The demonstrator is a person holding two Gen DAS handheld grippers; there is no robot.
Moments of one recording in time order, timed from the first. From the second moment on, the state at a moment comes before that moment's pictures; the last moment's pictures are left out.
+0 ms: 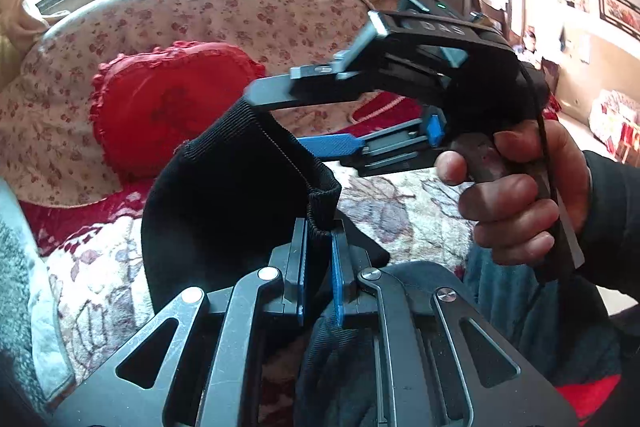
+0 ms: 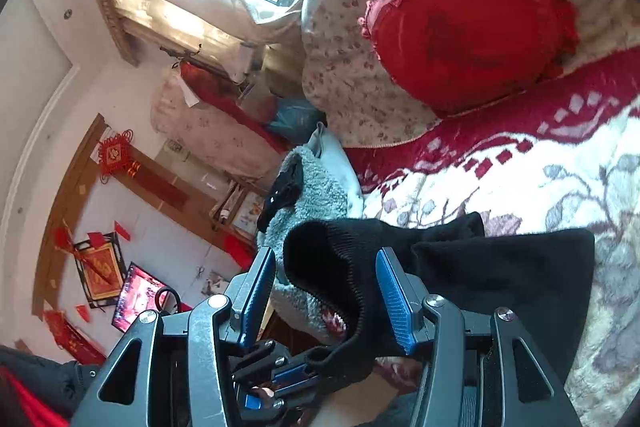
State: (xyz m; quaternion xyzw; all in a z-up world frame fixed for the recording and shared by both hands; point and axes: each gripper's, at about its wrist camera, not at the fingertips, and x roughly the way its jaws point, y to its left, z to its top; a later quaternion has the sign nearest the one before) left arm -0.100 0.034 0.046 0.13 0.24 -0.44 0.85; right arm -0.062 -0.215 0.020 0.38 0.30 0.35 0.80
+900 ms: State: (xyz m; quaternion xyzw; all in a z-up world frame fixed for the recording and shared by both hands) left arm -0.035 0.067 0.018 0.06 0.39 -0.43 0.81; right arm -0.041 -0.288 -0.064 0.36 0.41 0.17 0.82
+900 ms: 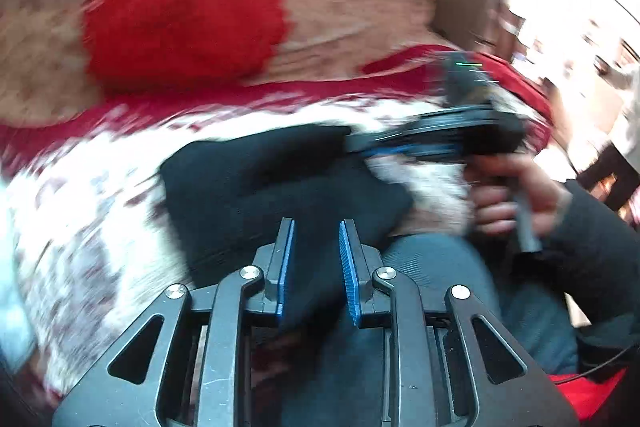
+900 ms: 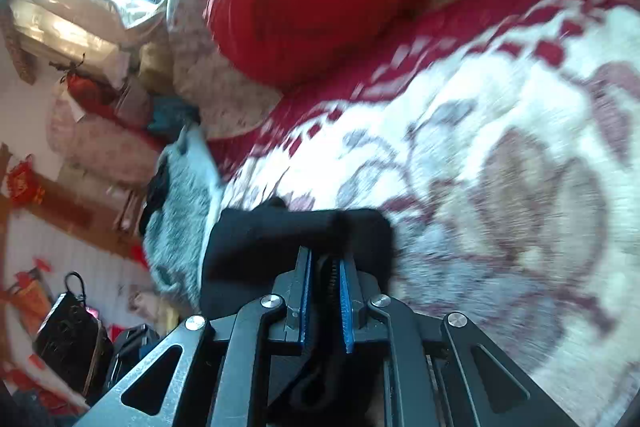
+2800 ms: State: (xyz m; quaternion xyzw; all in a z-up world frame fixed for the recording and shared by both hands) left arm 0.044 0.084 -0.033 -0.19 0.49 -0.42 0.74; right arm -0.052 -0.243 -0.071 0.30 0.39 0.21 0.84
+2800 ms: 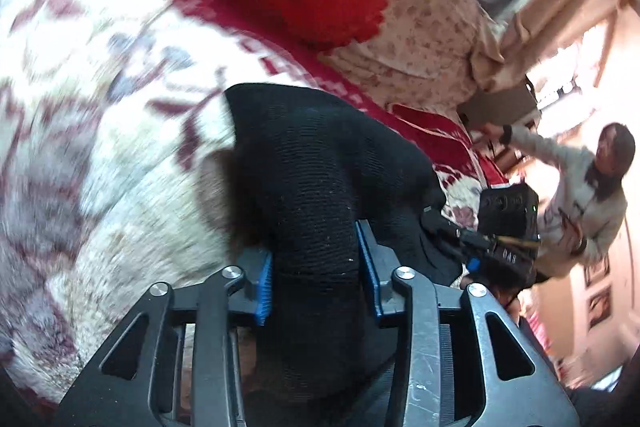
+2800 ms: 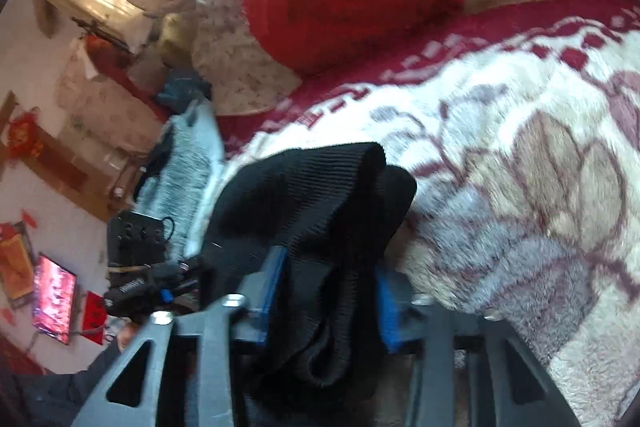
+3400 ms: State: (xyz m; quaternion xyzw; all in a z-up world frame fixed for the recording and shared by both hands) left arm 0.049 0.030 0.025 -0.05 0.37 -0.43 0.82; right arm -0.060 -0.316 -0.009 0.27 0.32 0.11 0.90
